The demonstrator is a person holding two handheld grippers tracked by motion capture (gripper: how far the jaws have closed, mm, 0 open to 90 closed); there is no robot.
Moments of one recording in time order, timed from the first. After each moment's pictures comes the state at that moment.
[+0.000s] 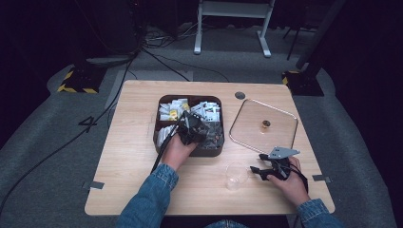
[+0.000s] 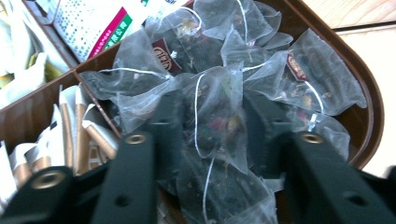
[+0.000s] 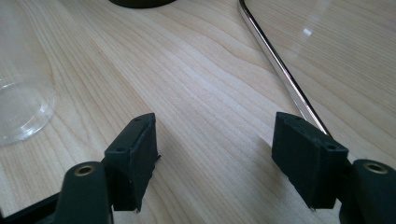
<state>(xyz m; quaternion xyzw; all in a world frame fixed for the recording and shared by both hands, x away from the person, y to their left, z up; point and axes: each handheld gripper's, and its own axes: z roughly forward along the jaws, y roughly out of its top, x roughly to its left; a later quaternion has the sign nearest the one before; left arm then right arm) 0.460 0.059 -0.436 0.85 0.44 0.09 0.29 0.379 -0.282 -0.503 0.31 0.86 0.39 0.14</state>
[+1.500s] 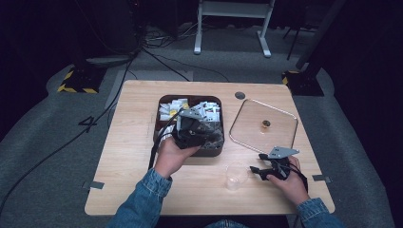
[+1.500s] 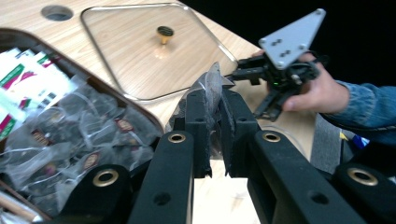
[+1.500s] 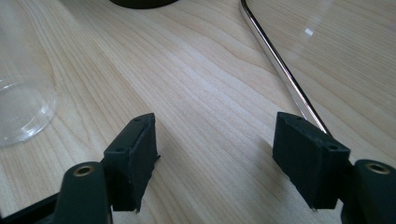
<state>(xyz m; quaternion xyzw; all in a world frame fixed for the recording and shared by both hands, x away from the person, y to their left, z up) 0.391 0.070 -0.349 0.83 0.28 -0.01 0.47 0.380 -0.281 -0.503 0.31 0.86 0.39 0.14</state>
